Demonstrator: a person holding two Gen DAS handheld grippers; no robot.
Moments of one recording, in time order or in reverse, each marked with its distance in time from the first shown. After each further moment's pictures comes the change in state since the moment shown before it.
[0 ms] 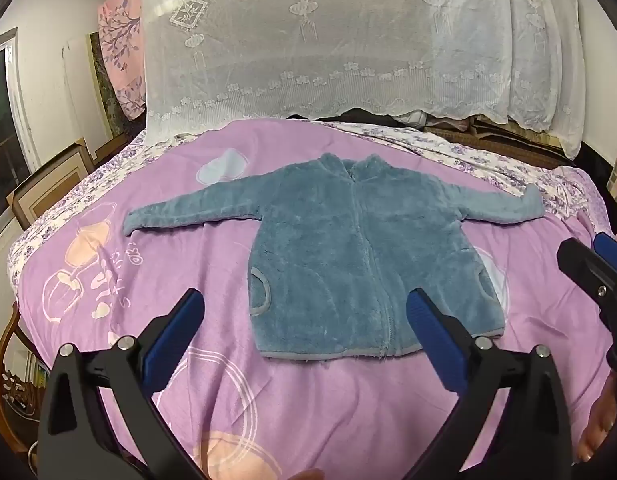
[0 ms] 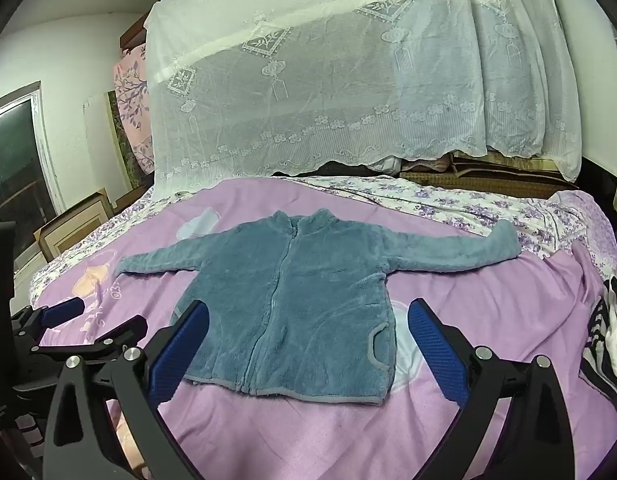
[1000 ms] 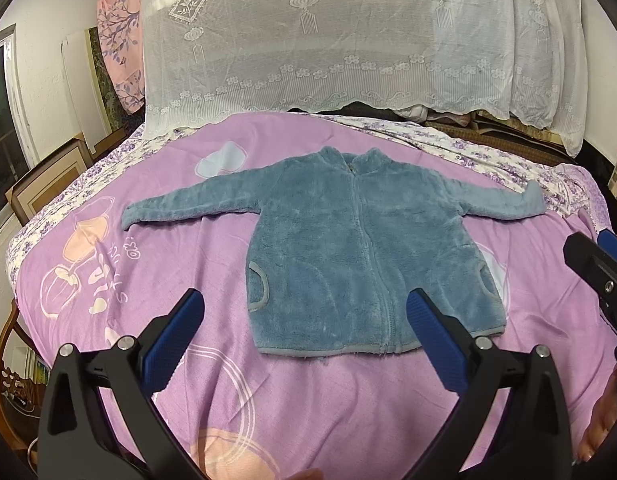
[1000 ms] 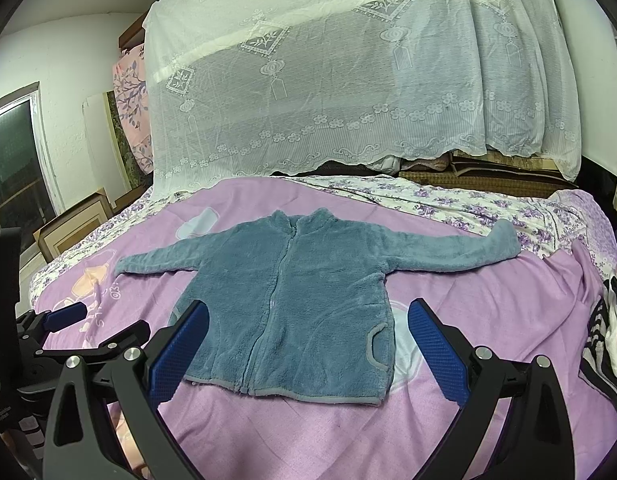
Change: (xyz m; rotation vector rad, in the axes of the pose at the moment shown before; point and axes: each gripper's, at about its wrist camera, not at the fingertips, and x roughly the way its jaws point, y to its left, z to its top) left arm 0.008 -0.002 0.001 -0.012 0.023 0.000; right arm 0.000 0.000 0.000 0.000 0.002 0.001
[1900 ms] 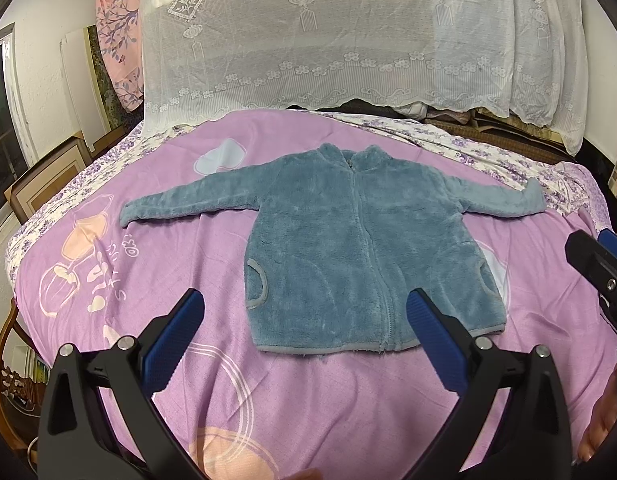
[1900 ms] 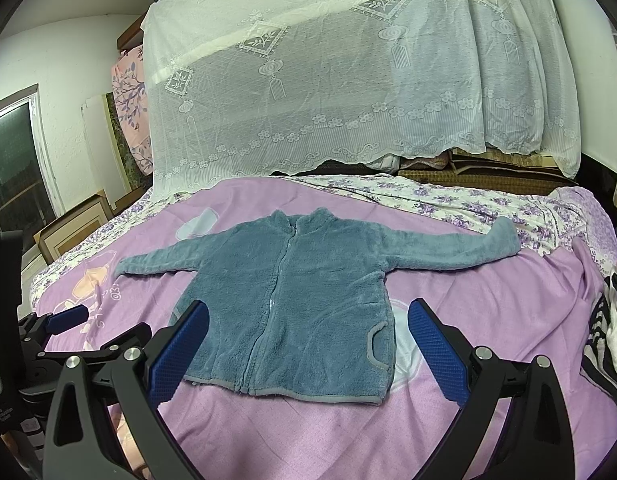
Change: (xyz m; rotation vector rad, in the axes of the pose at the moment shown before) left arm 0.001 0.000 0.000 0.000 0.004 0.000; right arm 0.000 -0.002 -0.001 0.003 0.000 0.001
